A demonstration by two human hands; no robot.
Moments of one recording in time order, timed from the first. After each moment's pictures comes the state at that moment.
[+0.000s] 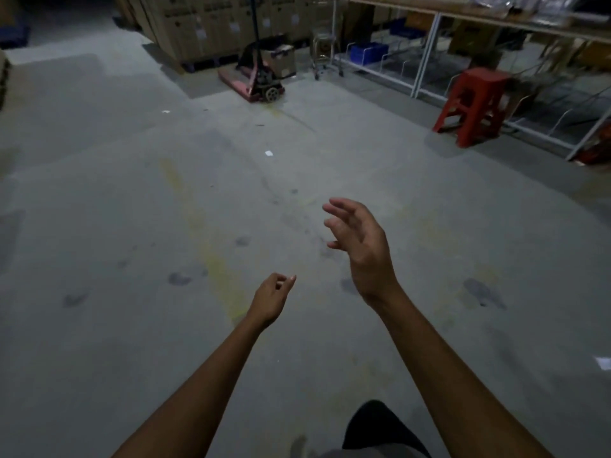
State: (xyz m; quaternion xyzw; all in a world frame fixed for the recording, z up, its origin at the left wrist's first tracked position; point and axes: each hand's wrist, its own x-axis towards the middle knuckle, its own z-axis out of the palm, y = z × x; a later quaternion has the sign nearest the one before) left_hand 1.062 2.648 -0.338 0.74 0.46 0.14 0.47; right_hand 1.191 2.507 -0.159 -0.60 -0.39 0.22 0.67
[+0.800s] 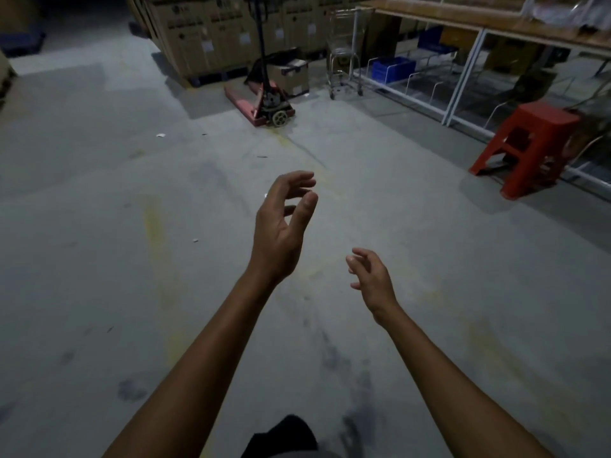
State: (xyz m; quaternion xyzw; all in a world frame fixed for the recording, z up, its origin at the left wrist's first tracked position) left_hand 1.527 3.105 -0.129 0.74 0.21 0.48 0.43; right_hand 1.679 3.017 -0.279 -0.69 -0.25 0.31 0.60
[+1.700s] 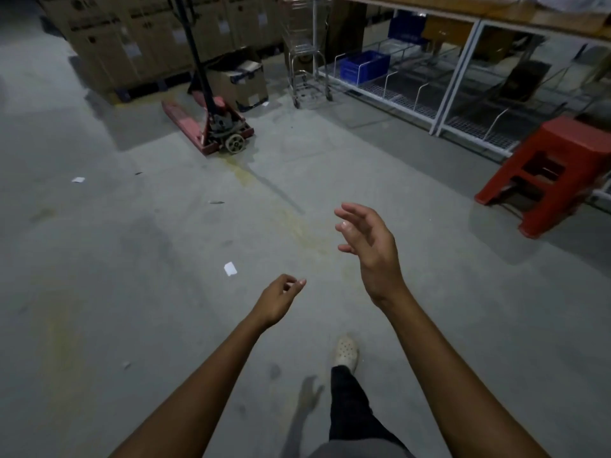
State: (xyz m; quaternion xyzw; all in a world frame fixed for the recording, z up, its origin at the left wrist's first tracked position) left_hand 1.974 3.724 -0.356 0.77 0.40 0.04 0.50; right_hand 2.111 3.579 -0.214 -0.62 -0.33 0.21 0.68
